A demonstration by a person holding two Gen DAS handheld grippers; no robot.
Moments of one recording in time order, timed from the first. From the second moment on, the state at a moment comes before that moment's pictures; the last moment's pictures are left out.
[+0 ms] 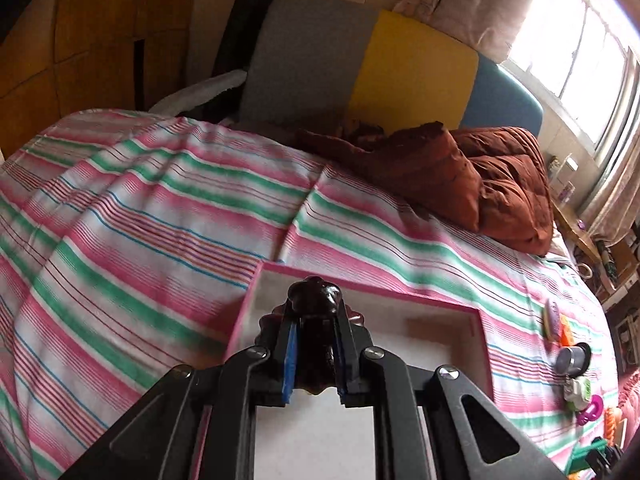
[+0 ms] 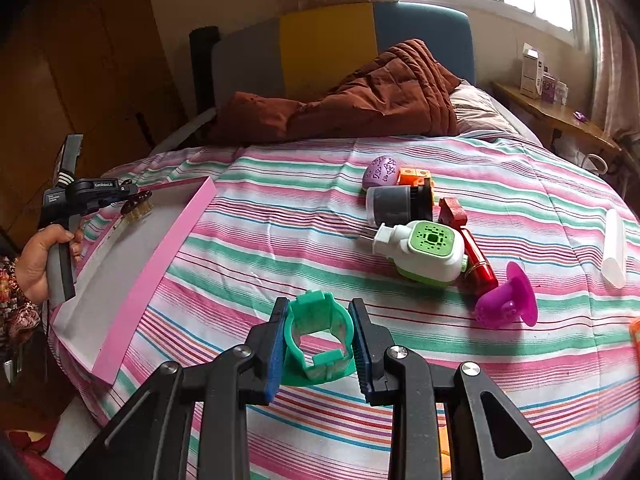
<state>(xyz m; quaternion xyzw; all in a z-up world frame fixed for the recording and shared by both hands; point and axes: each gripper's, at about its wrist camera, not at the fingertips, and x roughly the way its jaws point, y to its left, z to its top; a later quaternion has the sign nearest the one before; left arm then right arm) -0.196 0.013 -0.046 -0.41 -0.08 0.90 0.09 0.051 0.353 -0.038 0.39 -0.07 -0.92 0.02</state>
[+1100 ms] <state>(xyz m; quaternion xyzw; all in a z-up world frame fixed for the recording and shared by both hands) -0.073 0.008 -0.062 -0.47 -0.11 0.87 0.15 -0.073 0.204 0.004 0.38 -0.04 -0.91 0.15</state>
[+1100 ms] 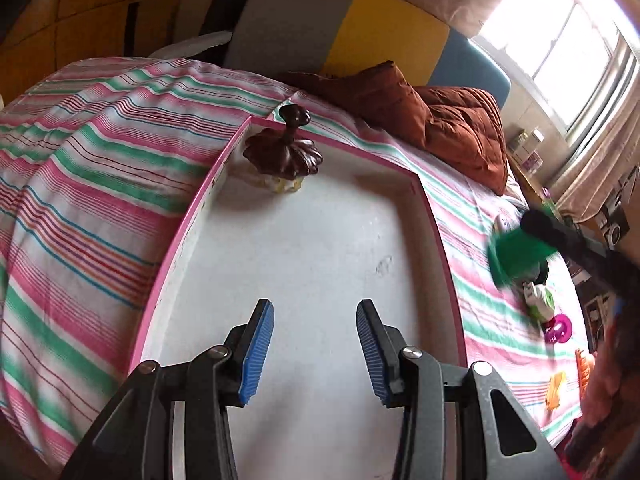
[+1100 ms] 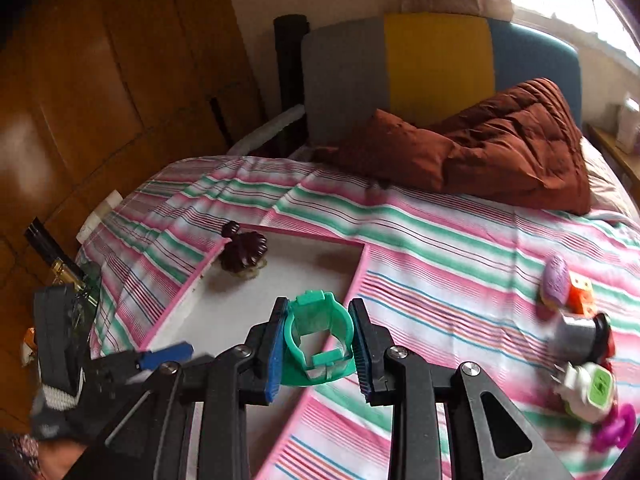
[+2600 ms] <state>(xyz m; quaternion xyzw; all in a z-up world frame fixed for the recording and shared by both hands) -0.033 0.015 -0.058 -0.47 -0.13 0.85 0.19 -0.072 0.193 -0.020 0.41 -0.06 -0.90 0.12</state>
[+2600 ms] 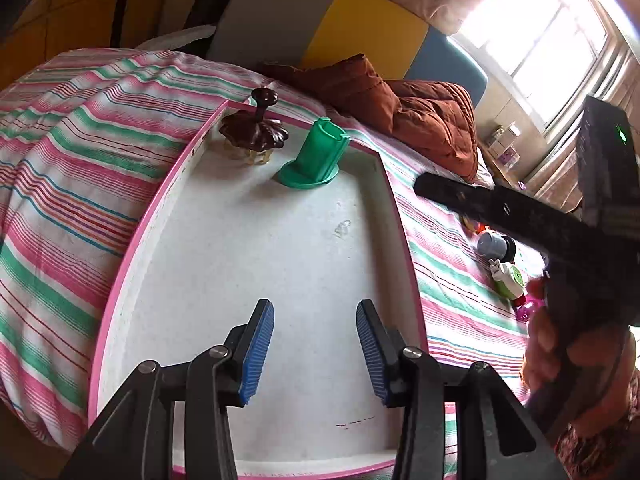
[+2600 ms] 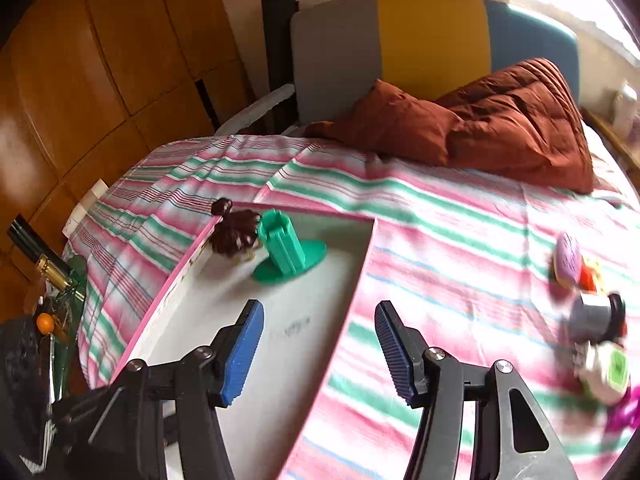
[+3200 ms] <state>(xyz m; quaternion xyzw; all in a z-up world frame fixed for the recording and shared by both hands) -0.004 0.076 -0.035 -0.45 -0.06 0.85 0.26 0.022 0.290 -0.024 0.42 -0.07 -0.91 0.04</state>
